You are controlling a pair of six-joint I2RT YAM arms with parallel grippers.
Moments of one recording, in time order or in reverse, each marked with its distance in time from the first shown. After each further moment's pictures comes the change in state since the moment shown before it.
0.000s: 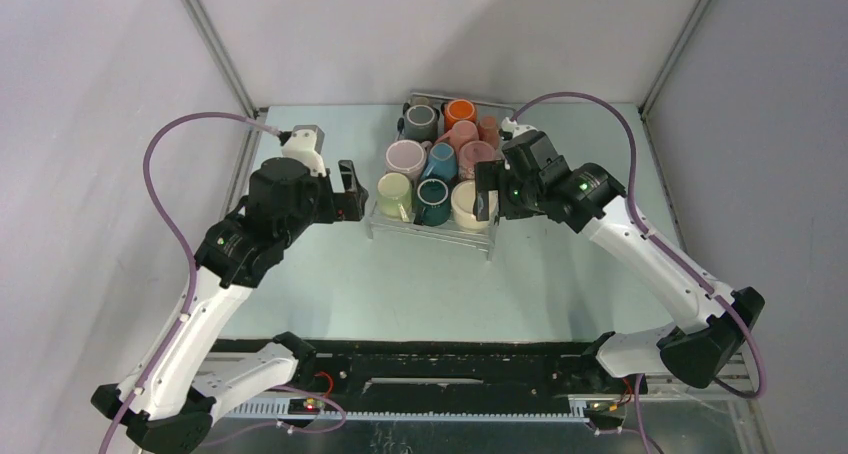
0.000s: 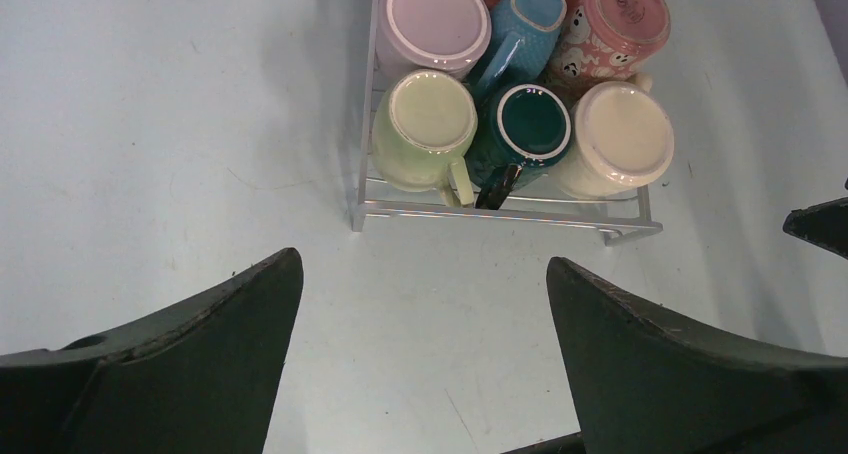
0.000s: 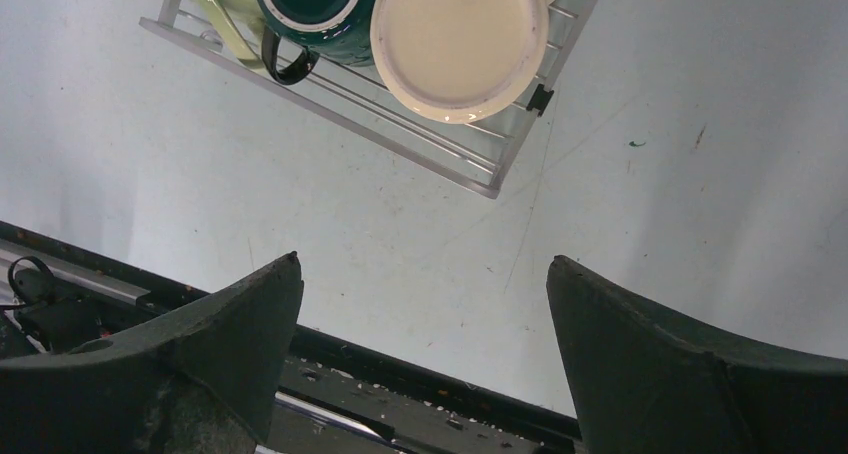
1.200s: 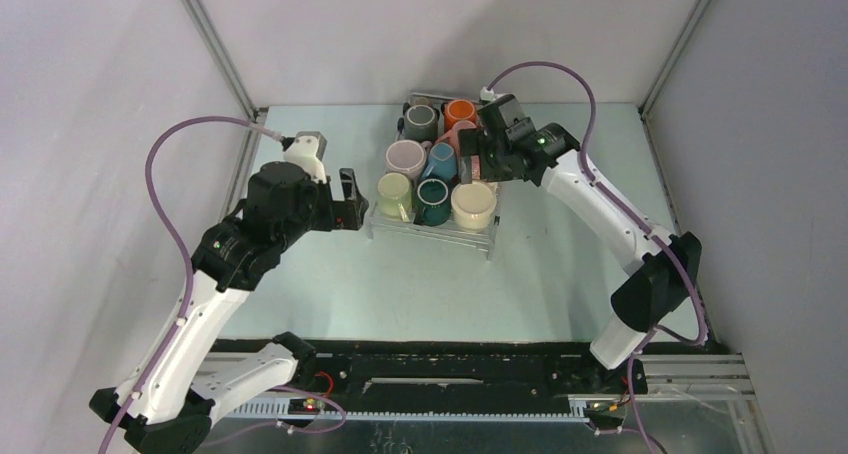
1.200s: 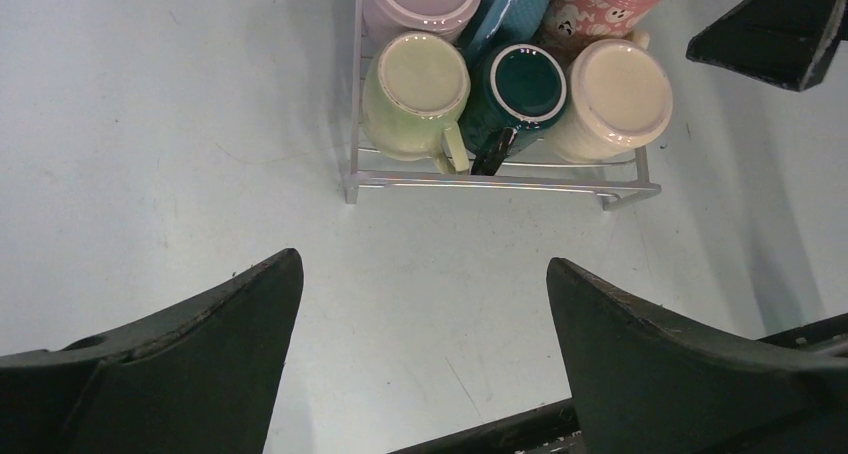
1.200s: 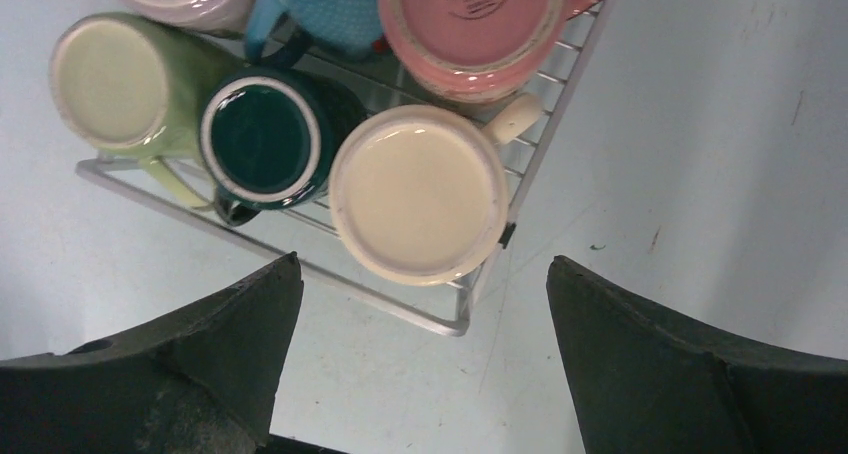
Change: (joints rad) left arm 0.000 -0.016 0.001 -0.062 0.042 0.008; right arm -0.086 0.323 0.262 0.045 0.050 -0.083
